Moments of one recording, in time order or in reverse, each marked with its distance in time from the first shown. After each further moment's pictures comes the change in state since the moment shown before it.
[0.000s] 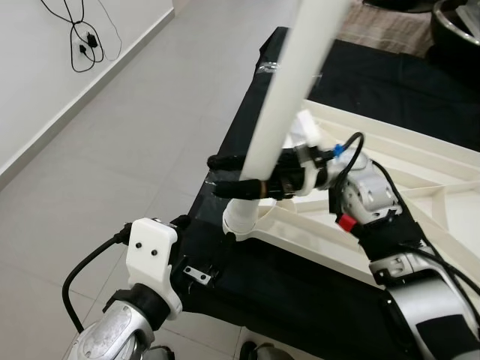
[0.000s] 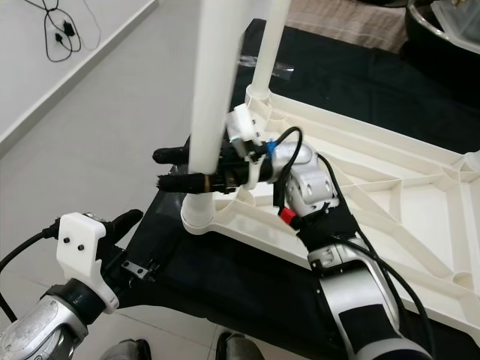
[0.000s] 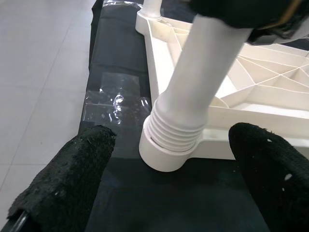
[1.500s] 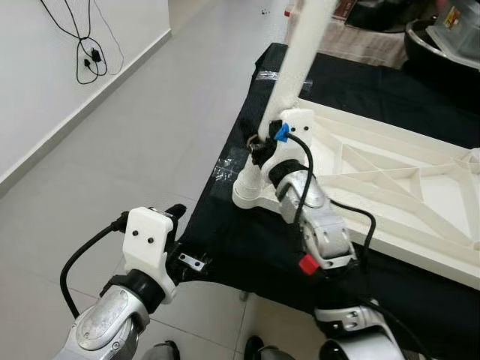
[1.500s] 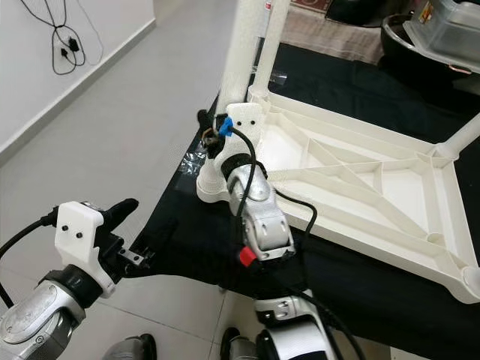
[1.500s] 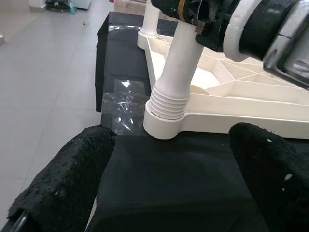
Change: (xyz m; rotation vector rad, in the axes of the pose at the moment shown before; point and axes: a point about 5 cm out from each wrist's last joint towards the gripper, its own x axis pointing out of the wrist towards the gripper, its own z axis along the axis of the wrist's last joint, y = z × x) left arm 0.011 0.013 0.003 0.048 -0.031 0.002; right arm 0.010 -0.012 -0.021 0.142 -0.066 -1.499
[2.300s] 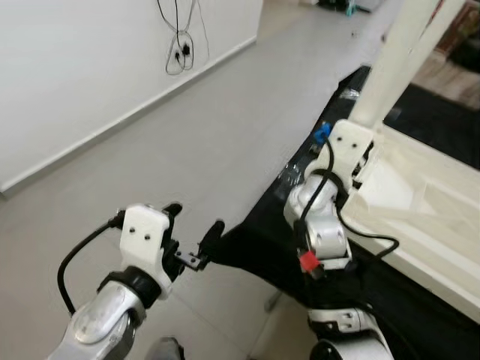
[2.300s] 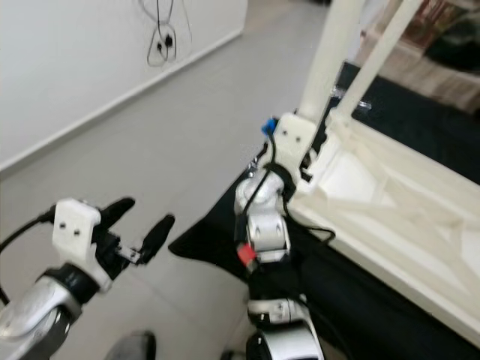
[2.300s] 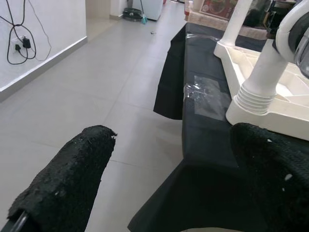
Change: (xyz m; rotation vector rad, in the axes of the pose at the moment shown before) left arm 0.003 0.006 -0.001 0.010 -0.004 0.005; right arm -0.016 -0.051 0.001 -0.101 -0.033 -0.860
